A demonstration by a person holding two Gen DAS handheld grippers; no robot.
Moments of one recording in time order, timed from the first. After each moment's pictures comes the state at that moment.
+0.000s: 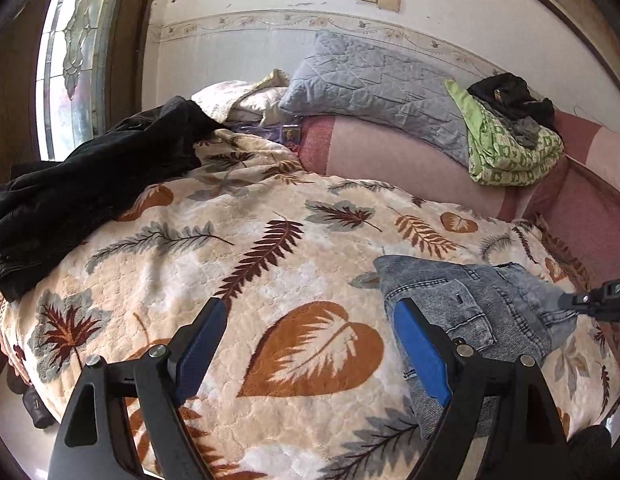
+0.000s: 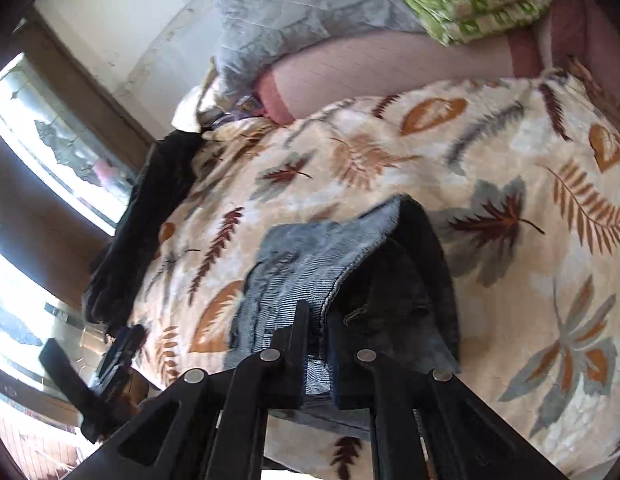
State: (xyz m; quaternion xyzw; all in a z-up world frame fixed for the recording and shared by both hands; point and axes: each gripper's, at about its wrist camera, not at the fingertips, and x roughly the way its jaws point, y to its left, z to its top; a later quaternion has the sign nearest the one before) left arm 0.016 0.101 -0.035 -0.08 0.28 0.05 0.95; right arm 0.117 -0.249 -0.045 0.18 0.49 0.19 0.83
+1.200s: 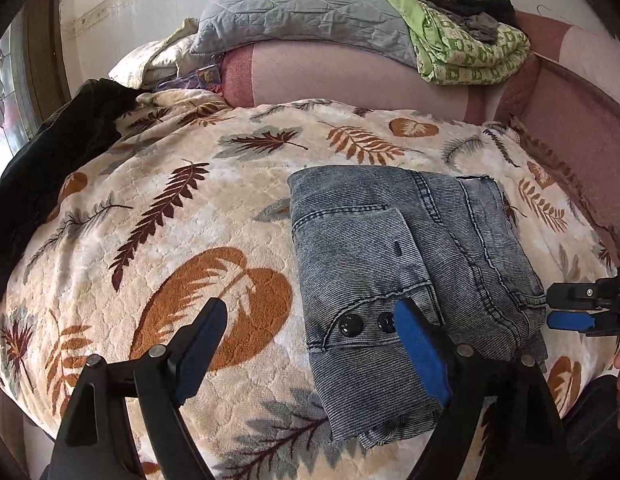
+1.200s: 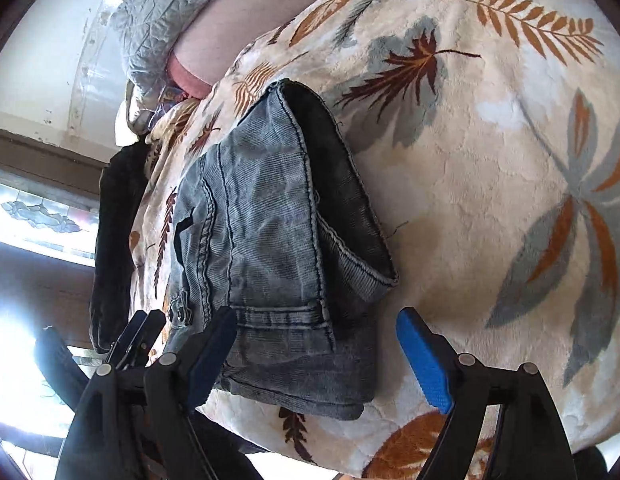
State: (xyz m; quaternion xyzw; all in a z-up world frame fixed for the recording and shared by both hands) left arm 0.065 0.010 -0.077 0.00 0.40 -0.01 0.92; right arm 0.087 -0.283 -0.124 0.29 0.54 0.17 0.77
